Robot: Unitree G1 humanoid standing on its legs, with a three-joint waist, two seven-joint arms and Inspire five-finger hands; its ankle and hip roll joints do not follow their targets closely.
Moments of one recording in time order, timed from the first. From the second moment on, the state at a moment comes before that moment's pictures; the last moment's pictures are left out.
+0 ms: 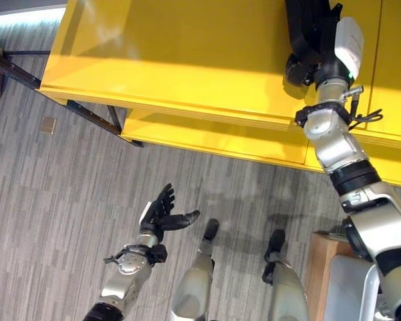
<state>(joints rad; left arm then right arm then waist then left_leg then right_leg) -0.03 0.46 -0.32 0.23 -0.59 -0.11 0.15 -1.14 -0.50 0.36 0.72 -0.23 0.15 -0.57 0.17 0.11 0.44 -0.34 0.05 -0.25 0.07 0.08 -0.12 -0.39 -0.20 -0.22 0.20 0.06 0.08</state>
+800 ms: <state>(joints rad) -0.03 0.46 -0.34 0.22 -0.59 -0.12 0.17 -1.11 -0.45 0.30 0.72 -0.23 0.16 -0.63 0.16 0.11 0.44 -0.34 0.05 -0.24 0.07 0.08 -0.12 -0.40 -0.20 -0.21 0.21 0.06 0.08</state>
